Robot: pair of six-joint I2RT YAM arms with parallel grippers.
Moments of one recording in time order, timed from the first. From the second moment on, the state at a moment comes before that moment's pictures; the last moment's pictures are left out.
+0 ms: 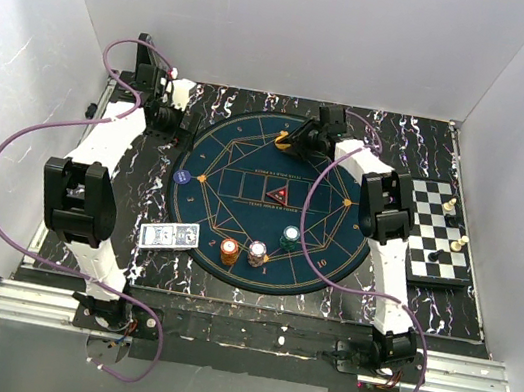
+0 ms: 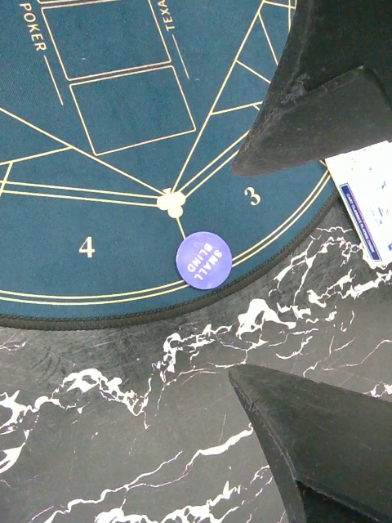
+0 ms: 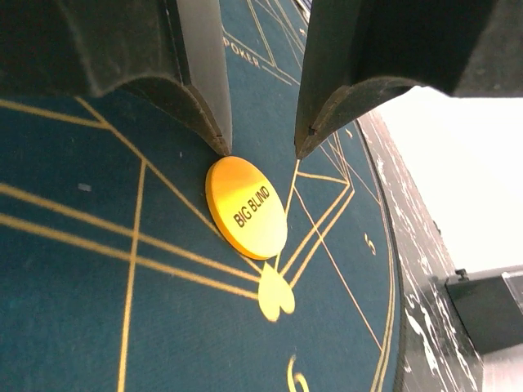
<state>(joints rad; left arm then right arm) -0.04 1.77 1.53 -0.73 0.23 0.24 0.38 2.49 1.98 -0.24 -0.39 1.07</state>
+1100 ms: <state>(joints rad) 0.04 1.59 1.46 -0.85 0.28 0.20 0.72 2.22 1.78 -0.50 0.06 0.33</state>
